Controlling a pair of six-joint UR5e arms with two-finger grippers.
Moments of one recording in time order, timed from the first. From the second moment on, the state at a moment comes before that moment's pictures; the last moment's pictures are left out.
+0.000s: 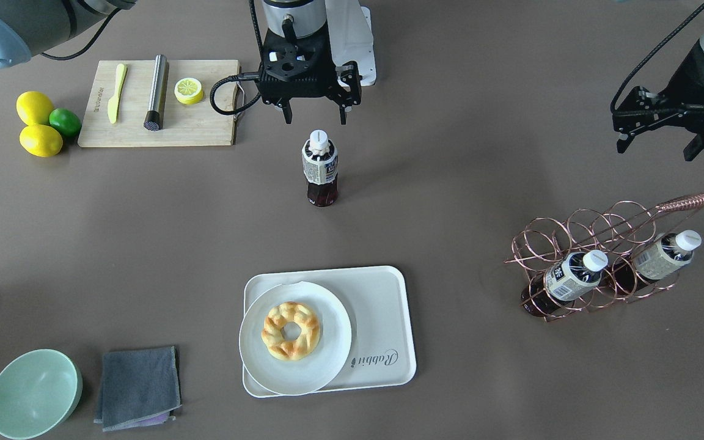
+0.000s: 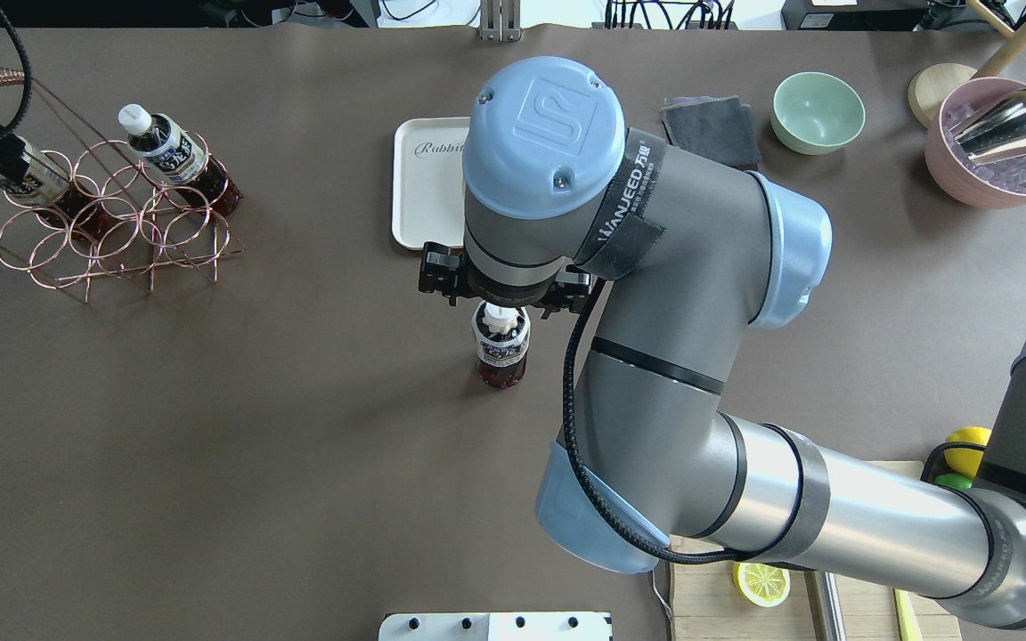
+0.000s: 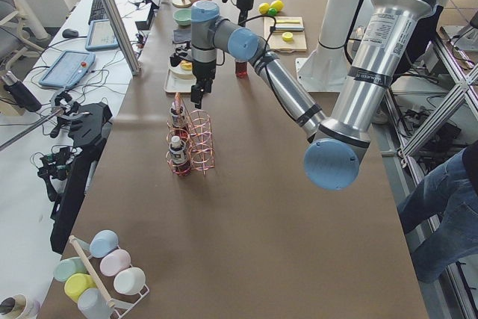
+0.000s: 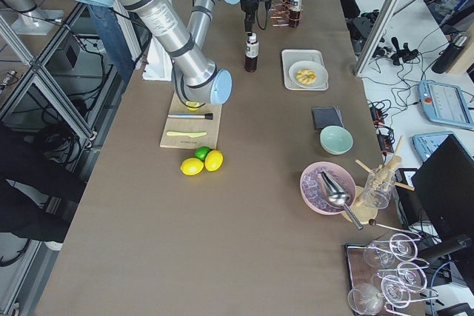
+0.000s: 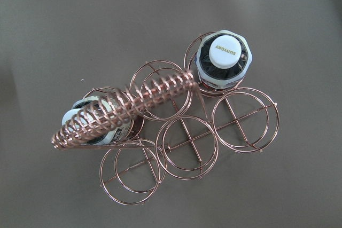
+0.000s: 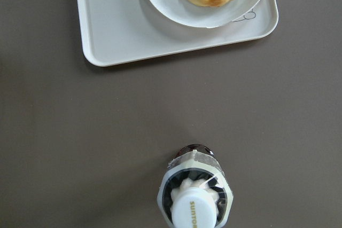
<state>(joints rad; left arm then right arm) -1.18 -1.89 -2.08 -1.19 -2.13 -0.32 0.52 -0.68 1.86 -1.91 1.84 1.34</state>
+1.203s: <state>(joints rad) -1.18 -1.89 -2.08 -1.19 -2.13 -0.32 0.50 -0.69 1.80 -1.91 1.80 1.27</state>
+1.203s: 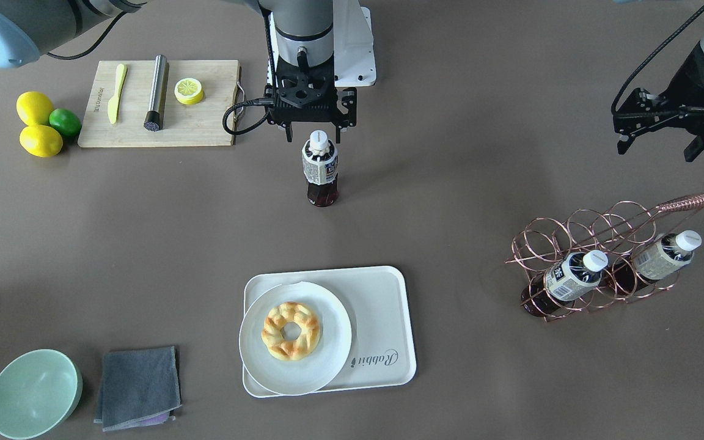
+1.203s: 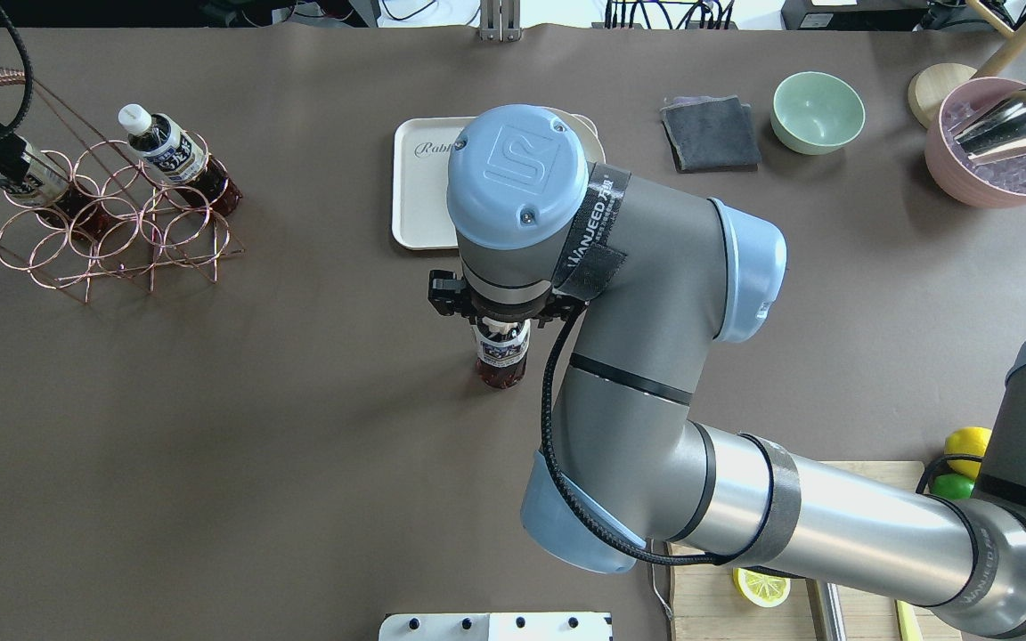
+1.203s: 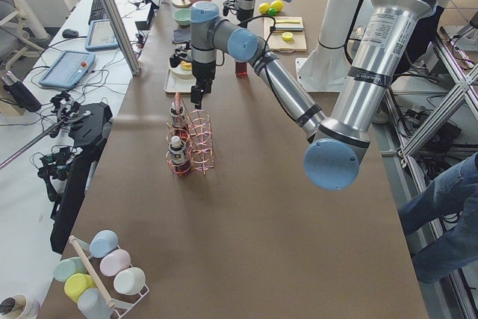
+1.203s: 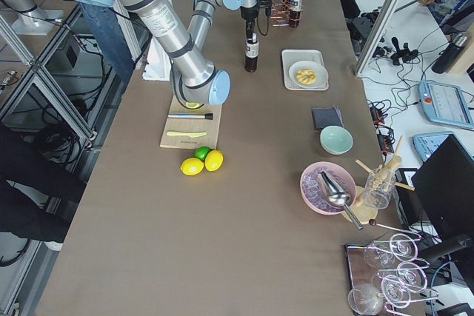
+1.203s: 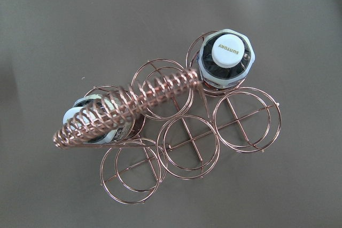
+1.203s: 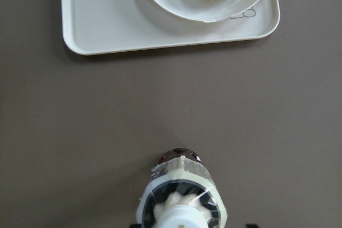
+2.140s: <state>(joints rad) -1.23 -1.86 -2.09 -1.19 -2.16 -0.29 0.54 -0.63 1.77 -1.91 1.80 1.22</state>
